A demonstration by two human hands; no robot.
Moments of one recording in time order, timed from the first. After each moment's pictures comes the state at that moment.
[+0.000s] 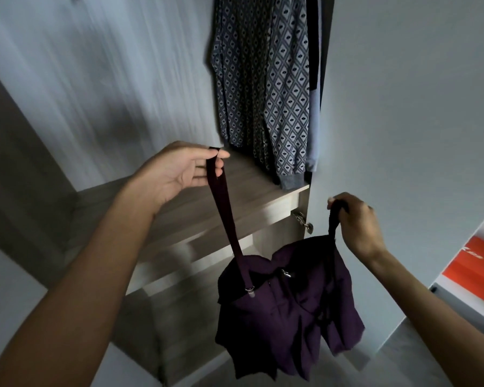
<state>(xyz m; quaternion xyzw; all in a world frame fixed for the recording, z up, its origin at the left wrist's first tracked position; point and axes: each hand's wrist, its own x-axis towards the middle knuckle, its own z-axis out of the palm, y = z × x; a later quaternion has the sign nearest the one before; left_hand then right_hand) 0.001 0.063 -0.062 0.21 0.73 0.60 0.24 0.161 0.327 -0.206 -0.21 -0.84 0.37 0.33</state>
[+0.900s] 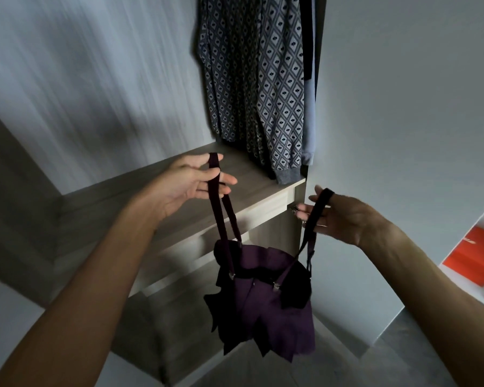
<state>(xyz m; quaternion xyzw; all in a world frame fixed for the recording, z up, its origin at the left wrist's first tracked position) -0.012 0.067 -0.093 0.25 0.72 0.59 0.27 0.133 0.315 -0.174 -0.31 -0.52 0.80 0.05</state>
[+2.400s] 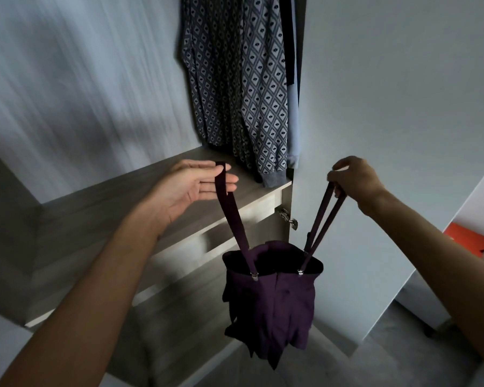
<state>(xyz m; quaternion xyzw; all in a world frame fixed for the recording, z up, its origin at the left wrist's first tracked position) -0.006 0.095 -0.099 0.26 0.67 0.64 0.27 0.127 0.377 -0.147 -0.37 -0.77 0.47 0.23</state>
